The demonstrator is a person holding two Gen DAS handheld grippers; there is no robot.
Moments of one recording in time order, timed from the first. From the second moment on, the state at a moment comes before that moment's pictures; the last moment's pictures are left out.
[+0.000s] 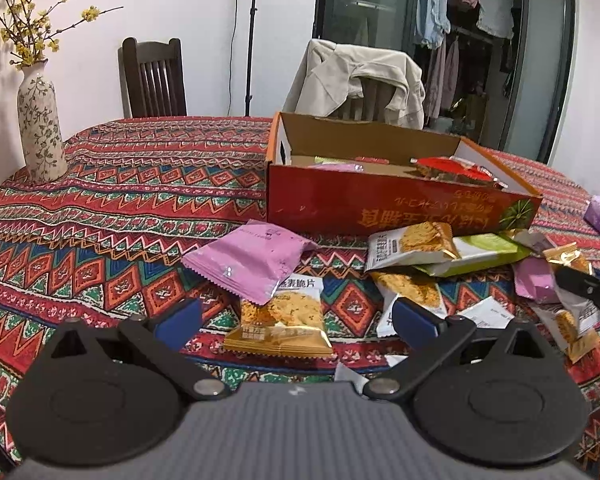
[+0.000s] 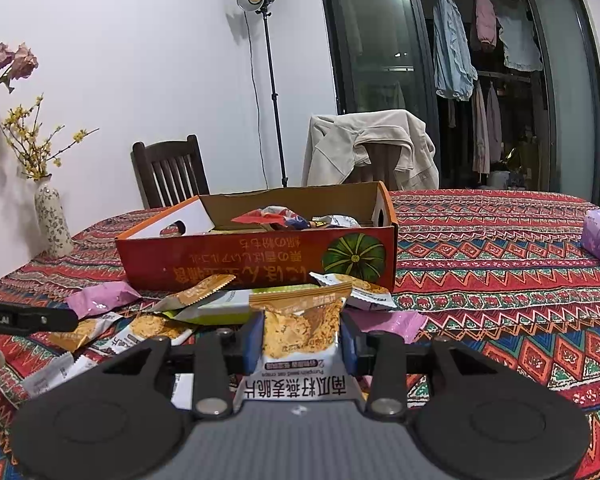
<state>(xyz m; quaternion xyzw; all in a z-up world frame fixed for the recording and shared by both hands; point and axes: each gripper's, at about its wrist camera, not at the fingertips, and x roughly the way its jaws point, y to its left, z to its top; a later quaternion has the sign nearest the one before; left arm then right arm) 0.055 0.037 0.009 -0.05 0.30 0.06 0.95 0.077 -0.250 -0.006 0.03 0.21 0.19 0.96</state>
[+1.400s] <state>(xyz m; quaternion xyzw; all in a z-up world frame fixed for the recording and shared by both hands) 0.062 0.037 0.013 -0.06 0.30 0.06 0.95 0.073 -0.246 -0.006 0.02 0.20 0.19 0.96</state>
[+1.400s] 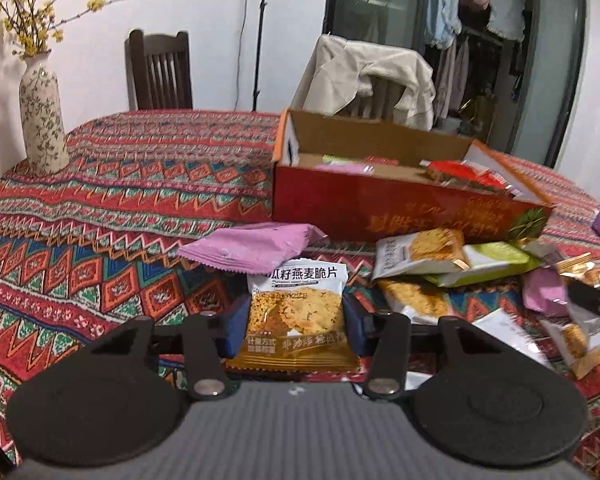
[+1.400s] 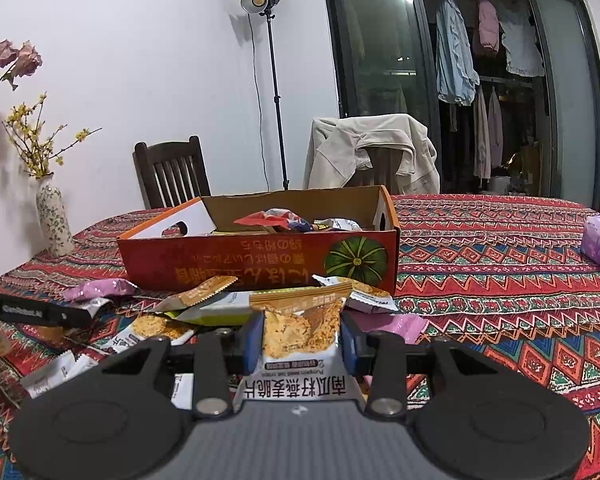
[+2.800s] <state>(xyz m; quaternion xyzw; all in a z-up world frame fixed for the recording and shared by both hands) 0.132 -0.003 0.095 -0.06 0.14 0.02 0.99 0.146 -0.216 0.079 0.03 0.12 0.19 0.98</state>
